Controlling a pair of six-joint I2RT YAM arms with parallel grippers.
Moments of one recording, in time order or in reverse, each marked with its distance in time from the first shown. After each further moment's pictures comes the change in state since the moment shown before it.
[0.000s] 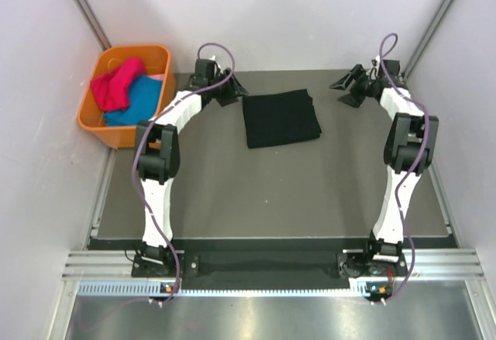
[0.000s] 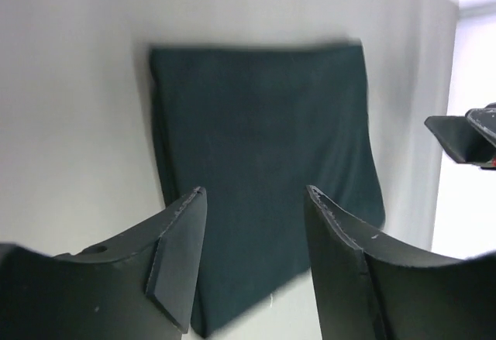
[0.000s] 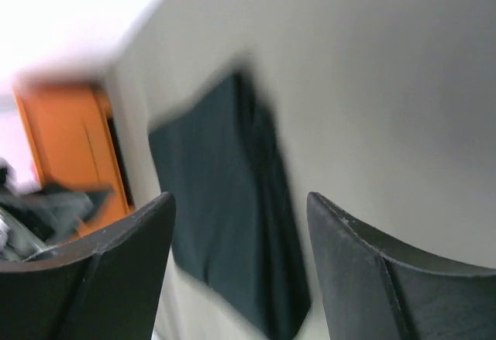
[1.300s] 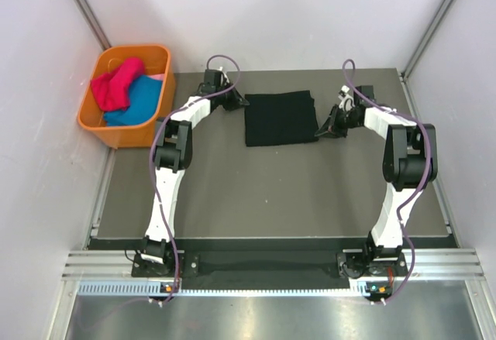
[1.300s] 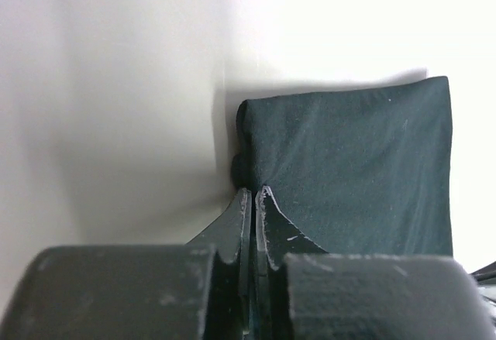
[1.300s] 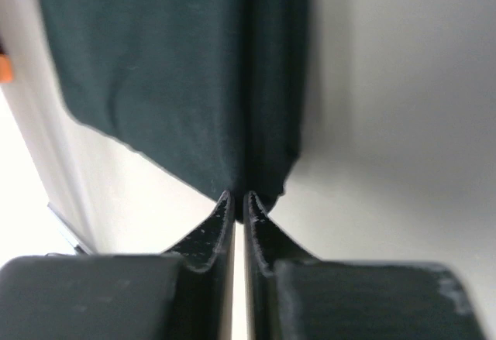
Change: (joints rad) left arm 0.015 0.309 0.214 0.055 0.064 0.019; right arm 0.150 -0.330 -0.521 -0.137 0.027 -0.359
